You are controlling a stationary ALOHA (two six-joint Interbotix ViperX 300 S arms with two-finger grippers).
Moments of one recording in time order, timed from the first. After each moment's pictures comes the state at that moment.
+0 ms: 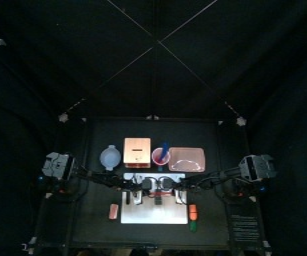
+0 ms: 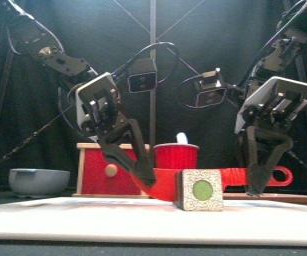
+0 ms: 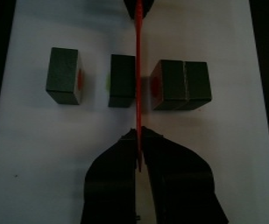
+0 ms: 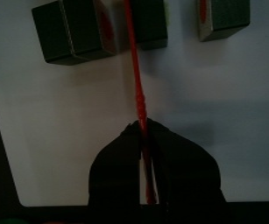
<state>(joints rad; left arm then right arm) -0.12 0.19 0.64 -0.21 -0.06 0.01 0.05 -0.01 0.78 0.21 0.35 0.04</state>
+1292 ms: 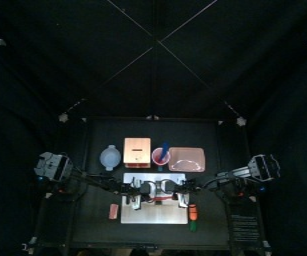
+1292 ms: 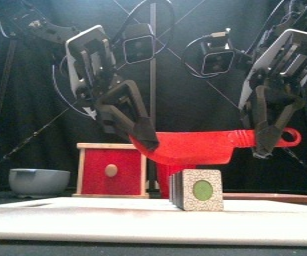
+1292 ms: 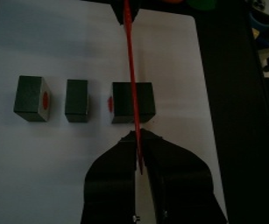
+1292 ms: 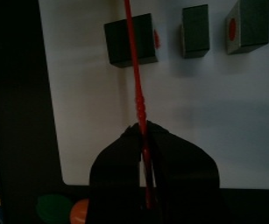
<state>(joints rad) -0.20 0.11 0.63 -0.25 -0.05 0.00 0.12 -0.13 0.77 0.27 0.37 0.04</state>
